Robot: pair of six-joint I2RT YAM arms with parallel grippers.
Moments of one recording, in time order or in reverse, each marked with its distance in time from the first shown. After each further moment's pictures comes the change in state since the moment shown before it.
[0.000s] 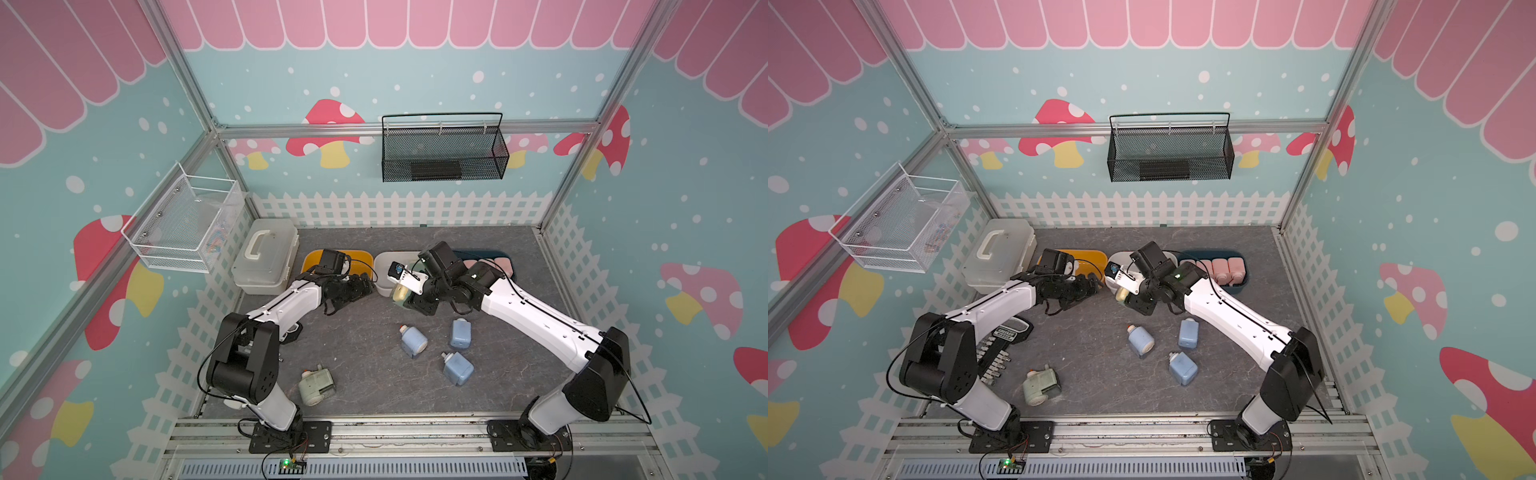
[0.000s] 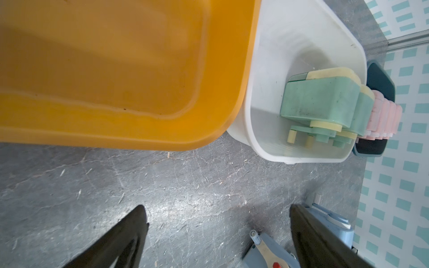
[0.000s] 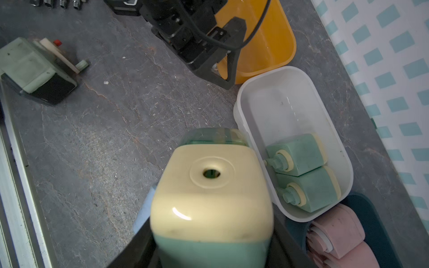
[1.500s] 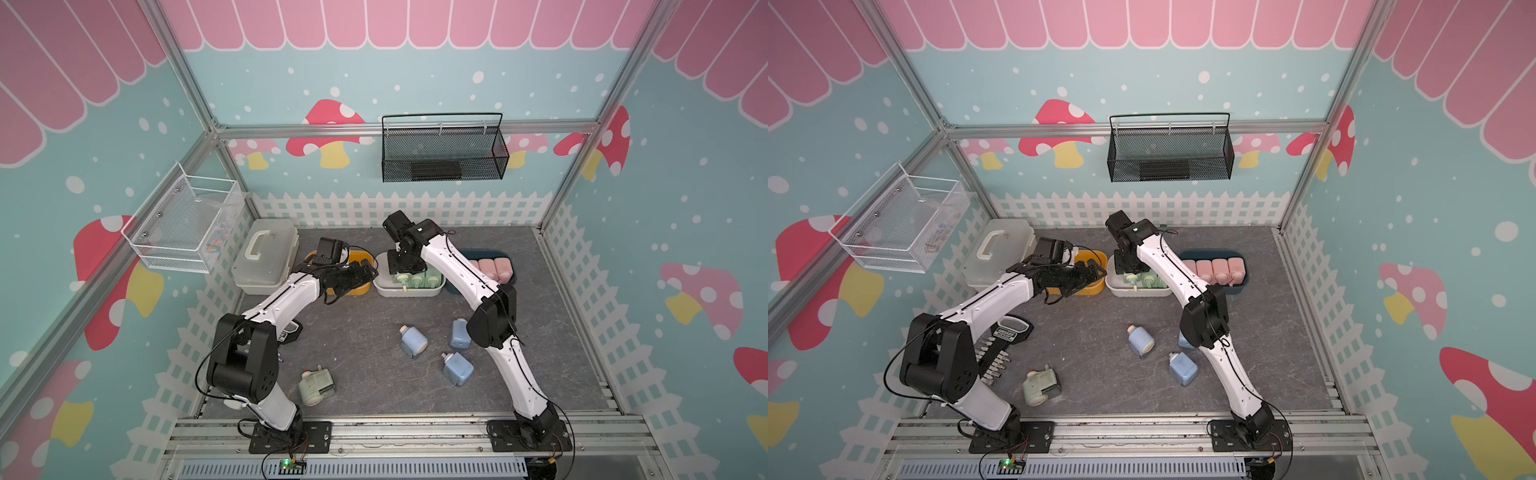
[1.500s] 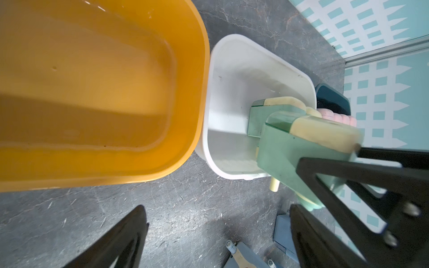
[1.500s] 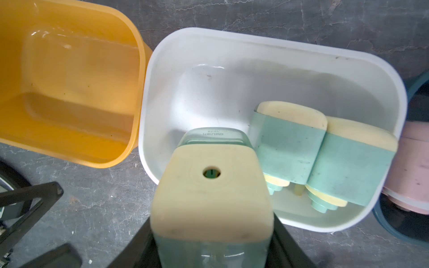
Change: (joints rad) left arm 0.011 0.013 0.117 -0.001 0.026 0.002; right arm -0.088 0.826 1.053 -0.500 0.186 0.885
